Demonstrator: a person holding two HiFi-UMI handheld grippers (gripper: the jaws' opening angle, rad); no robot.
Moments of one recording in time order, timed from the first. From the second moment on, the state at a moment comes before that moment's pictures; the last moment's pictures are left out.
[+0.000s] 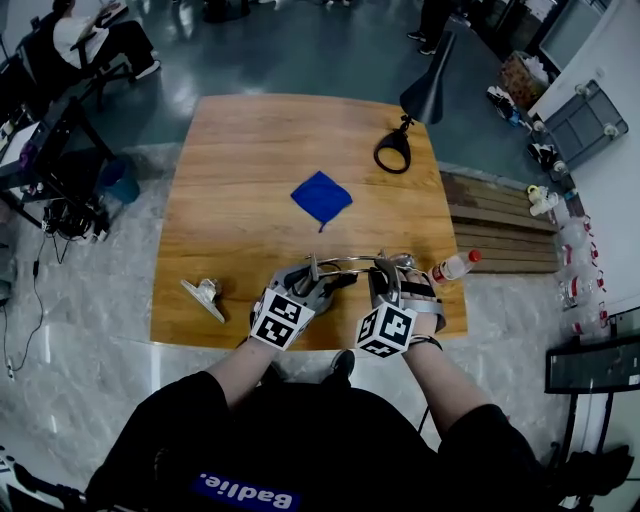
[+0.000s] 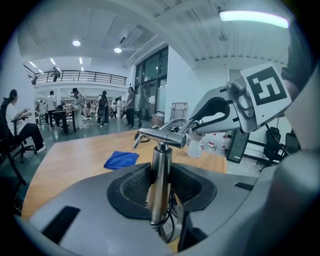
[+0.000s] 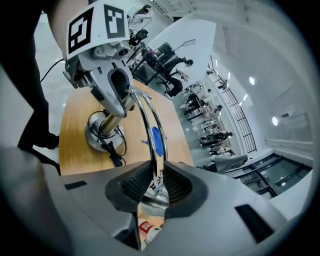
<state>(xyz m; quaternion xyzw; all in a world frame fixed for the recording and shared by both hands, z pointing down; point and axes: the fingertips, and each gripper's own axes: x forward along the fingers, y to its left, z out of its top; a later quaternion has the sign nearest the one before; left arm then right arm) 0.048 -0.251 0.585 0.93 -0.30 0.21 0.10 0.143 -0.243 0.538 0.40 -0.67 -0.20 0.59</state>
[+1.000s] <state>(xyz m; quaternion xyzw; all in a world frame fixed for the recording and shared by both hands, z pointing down) 0.047 -0.252 0.582 0.92 -0.31 0.20 0.11 0.126 -0.243 0.593 0.41 -0.79 -0.05 0.44</state>
